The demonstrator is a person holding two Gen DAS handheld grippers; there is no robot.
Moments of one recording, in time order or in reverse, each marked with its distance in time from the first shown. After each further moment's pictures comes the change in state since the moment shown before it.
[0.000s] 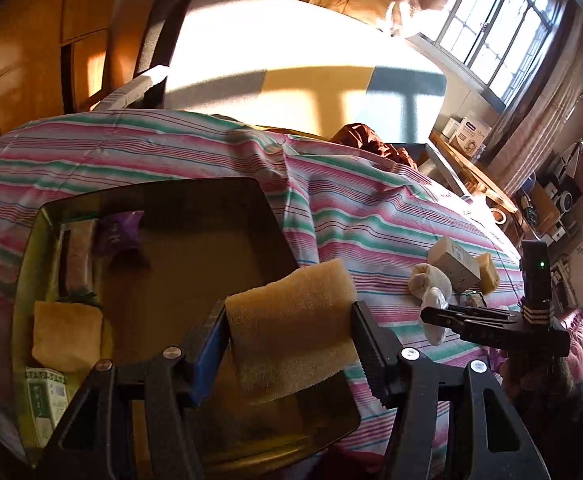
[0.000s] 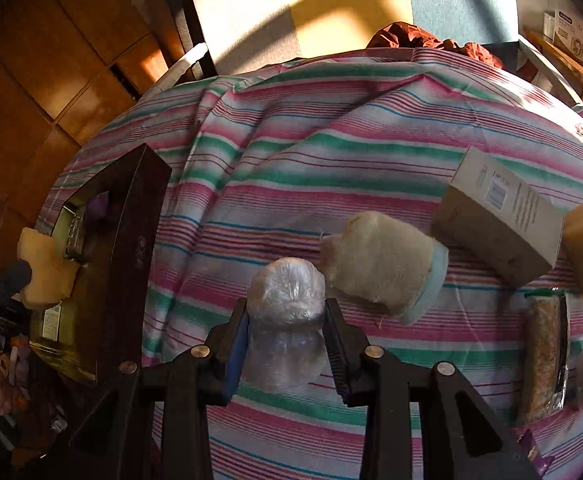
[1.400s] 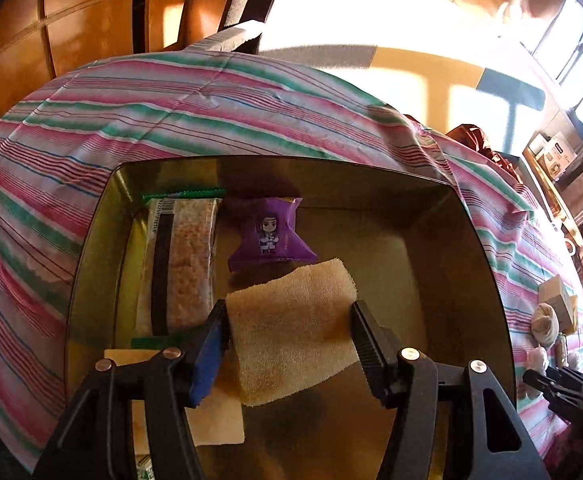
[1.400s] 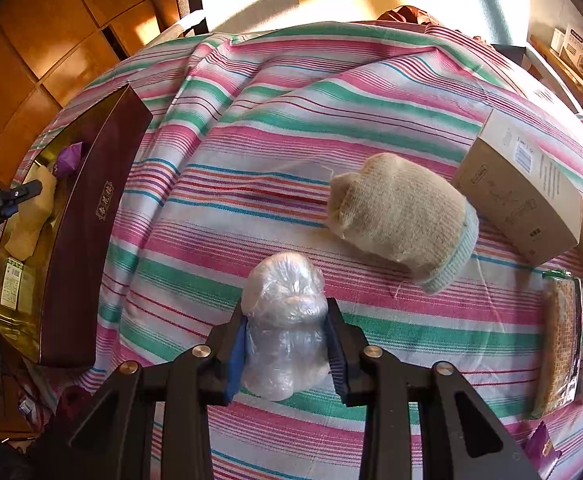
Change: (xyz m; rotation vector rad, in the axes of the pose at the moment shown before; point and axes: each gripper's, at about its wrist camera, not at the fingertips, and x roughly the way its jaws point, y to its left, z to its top) left arm 0.077 0.127 0.030 -0.153 0.116 0.197; right arm 0.026 0.005 -0.011 -0.060 0.042 -0.096
